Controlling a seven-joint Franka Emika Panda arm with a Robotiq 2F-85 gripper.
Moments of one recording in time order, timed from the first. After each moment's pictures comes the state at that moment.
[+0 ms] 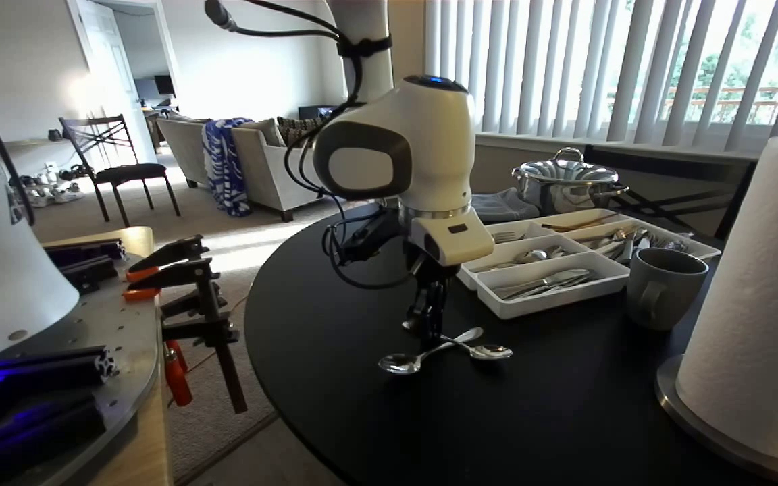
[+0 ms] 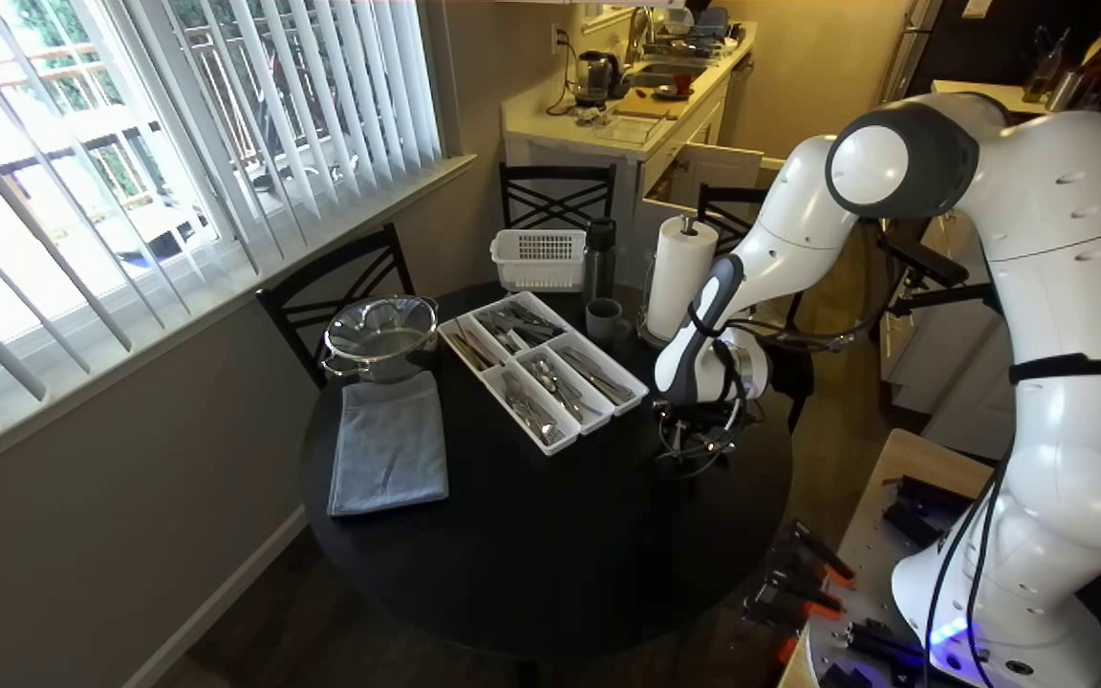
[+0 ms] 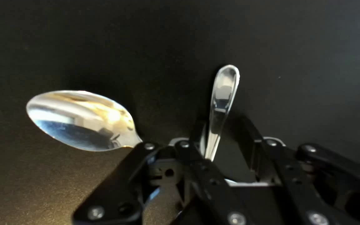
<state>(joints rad) -0.35 0.73 0.12 -2.32 0.44 3.11 0.28</state>
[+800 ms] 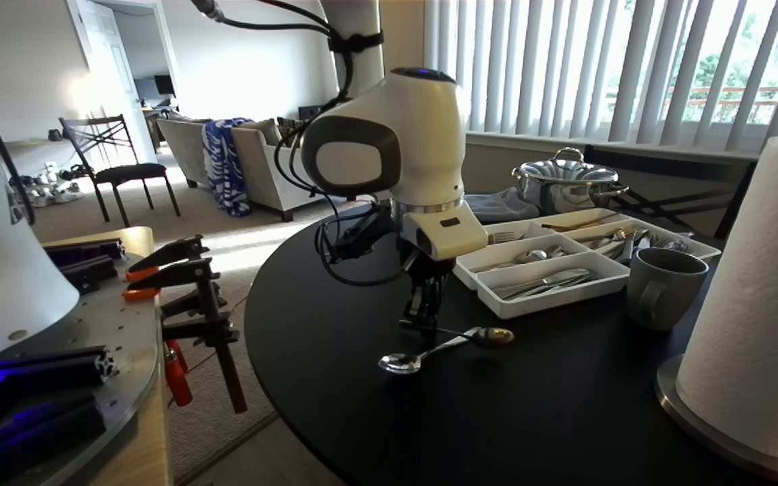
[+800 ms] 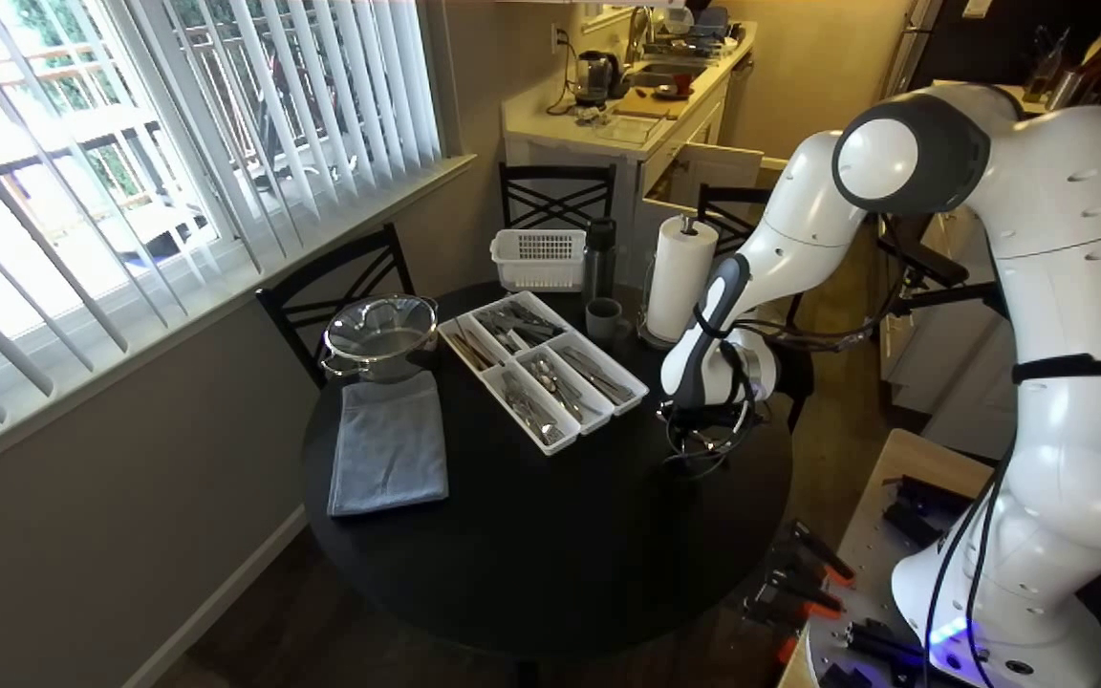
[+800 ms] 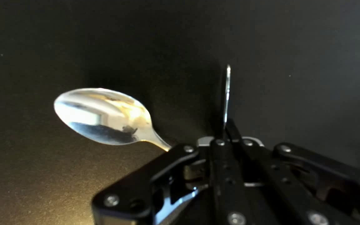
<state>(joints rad) -0.34 0.70 0.11 -2.37 0.44 3.16 0.28</state>
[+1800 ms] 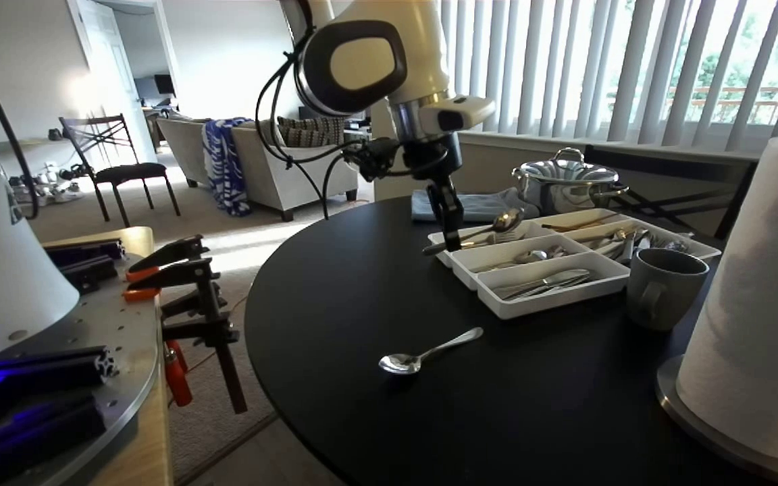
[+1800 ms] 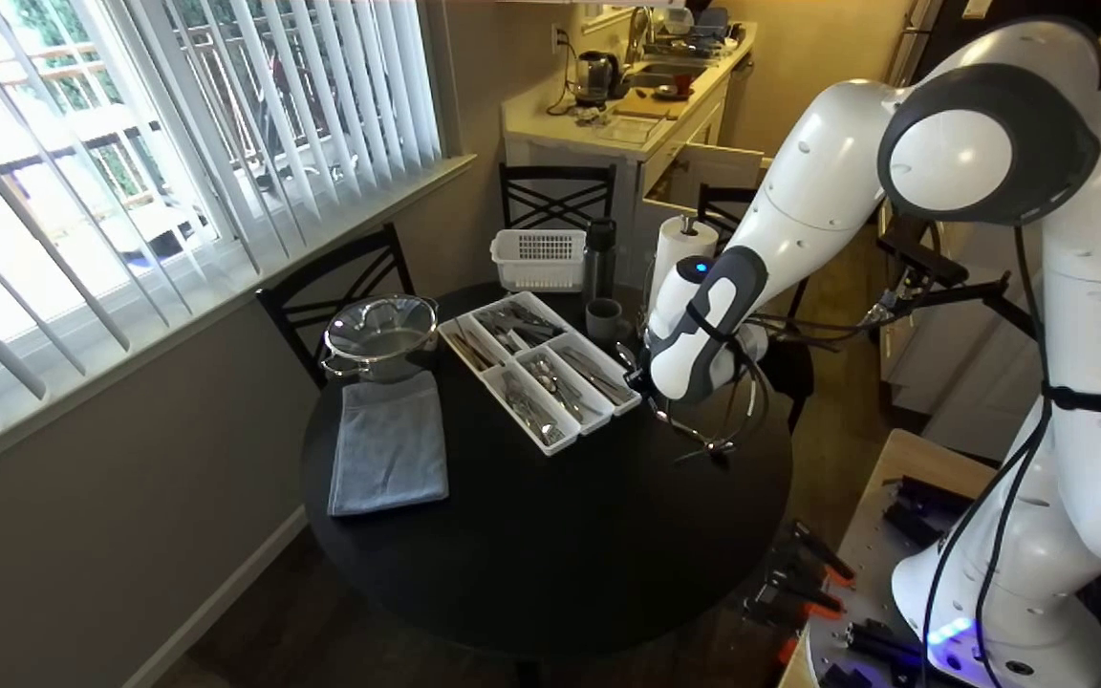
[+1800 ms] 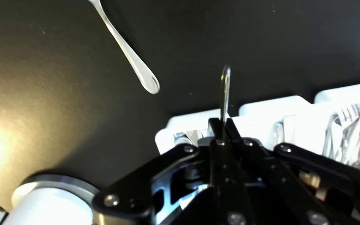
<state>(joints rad) 0.17 0.47 -0.26 -2.43 0.17 3.13 0.25</state>
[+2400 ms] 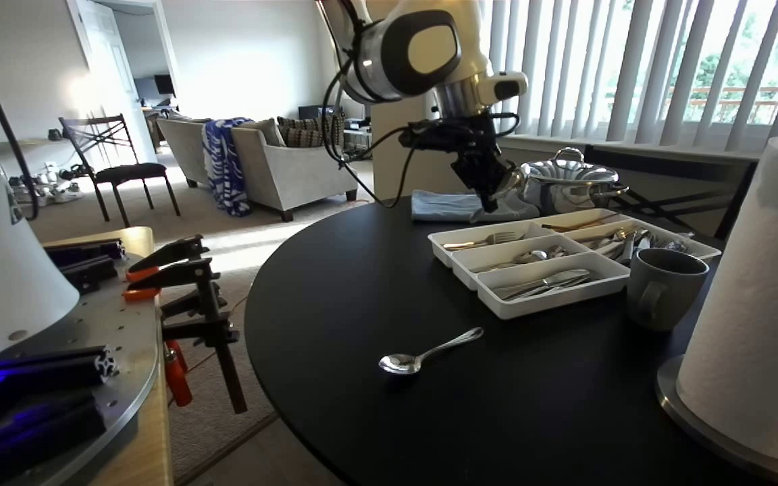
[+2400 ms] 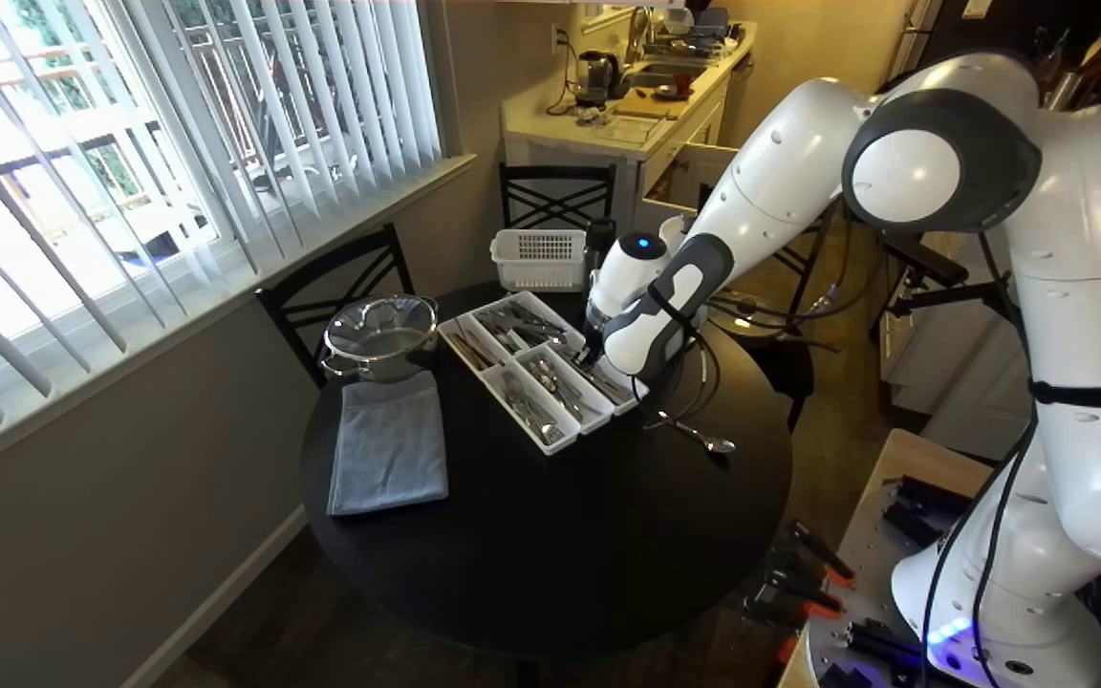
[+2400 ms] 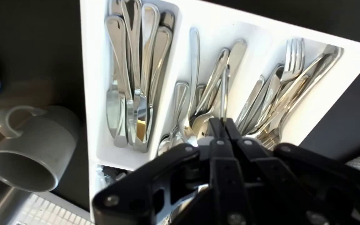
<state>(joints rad) 0.06 0.57 -0.13 -2.13 -0.03 3.04 0.00</state>
